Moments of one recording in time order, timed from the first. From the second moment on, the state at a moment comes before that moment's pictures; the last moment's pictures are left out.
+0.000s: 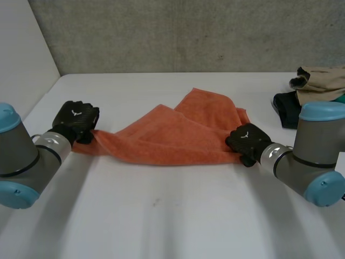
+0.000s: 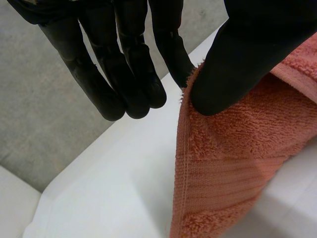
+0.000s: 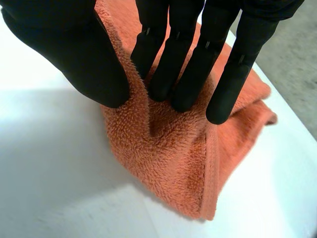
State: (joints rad) left arm 4.54 -2.01 -1.66 3.51 -1.33 3.61; right arm 1.87 -0.89 1.38 -0.04 1.25 2.41; left_hand 1.16 1.19 1.19 1.20 0.99; right_hand 1.12 1.18 1.18 1.19 0.98
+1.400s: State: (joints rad) left arm 4.33 -1.38 -1.50 3.14 -1.40 3.35; right arm 2.01 -1.08 1.12 0.21 1.64 2.73; left_hand 1.16 1.19 1.19 1.20 0.99; right_hand 0.23 0.21 0.21 0.21 0.05
